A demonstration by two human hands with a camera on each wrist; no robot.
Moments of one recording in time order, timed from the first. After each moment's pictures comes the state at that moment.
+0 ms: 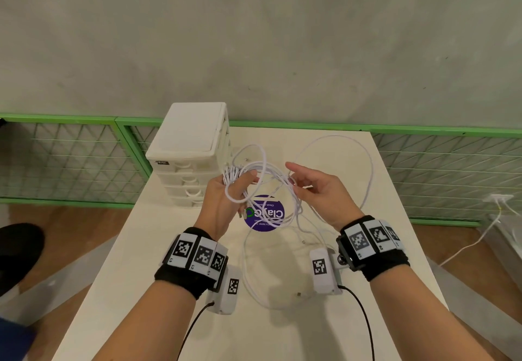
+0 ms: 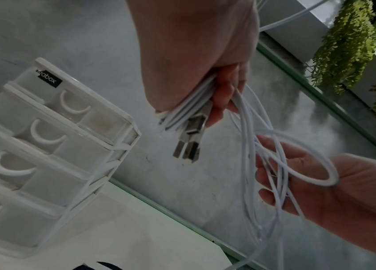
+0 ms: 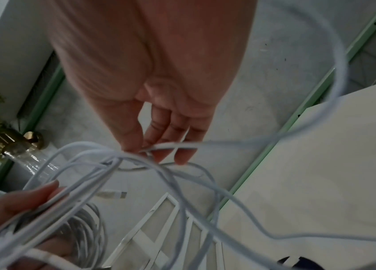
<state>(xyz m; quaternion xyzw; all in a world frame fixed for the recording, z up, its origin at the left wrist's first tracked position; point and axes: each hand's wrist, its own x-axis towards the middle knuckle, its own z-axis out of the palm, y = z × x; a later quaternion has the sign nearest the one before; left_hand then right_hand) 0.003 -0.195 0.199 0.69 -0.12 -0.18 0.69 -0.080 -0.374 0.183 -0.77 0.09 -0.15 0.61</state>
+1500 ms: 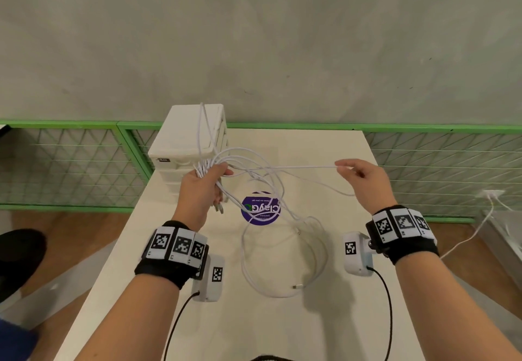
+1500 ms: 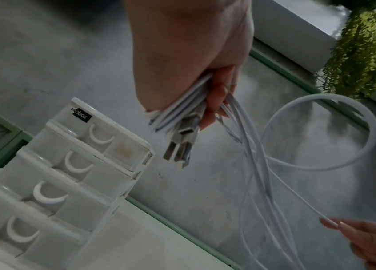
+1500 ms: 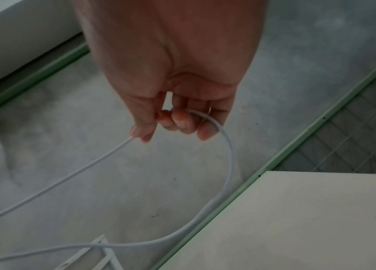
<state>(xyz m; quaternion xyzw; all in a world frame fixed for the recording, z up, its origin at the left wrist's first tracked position) 0.007 -0.167 0.203 0.69 -0.05 -0.13 0.71 -0.127 -0.441 0.180 -0.81 0.26 -0.26 0.45</state>
